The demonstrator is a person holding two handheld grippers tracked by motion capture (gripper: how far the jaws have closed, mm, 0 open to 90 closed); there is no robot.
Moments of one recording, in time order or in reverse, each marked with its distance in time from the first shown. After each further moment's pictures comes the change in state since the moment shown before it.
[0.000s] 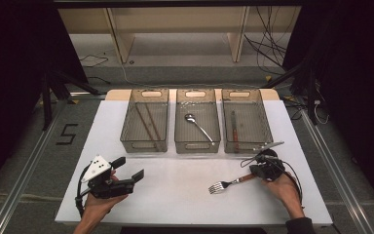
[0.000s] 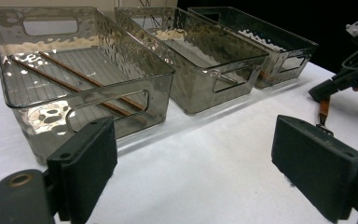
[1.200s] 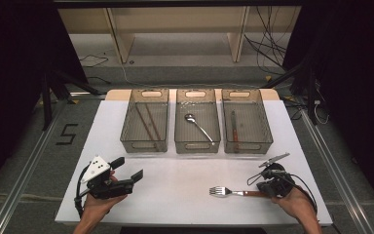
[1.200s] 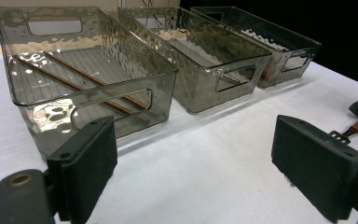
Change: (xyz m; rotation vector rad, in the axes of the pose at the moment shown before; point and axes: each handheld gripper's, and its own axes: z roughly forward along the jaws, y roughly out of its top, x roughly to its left) left arm 0.001 -0.001 -0.002 0.000 0.010 0.005; right arm 0.013 -0.032 -0.030 0.143 0.042 -0.058
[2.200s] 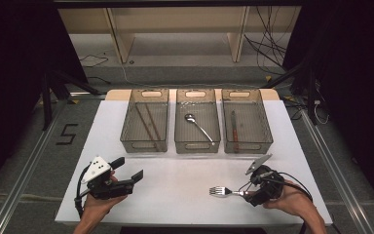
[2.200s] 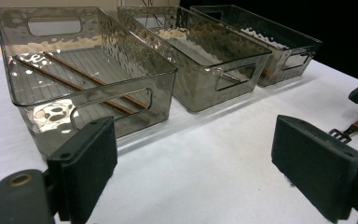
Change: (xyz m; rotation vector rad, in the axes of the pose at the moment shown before) left arm -0.001 0.000 0.000 0.005 0.002 0.013; right arm 0.028 0.016 -0.005 0.047 0.062 -0.344
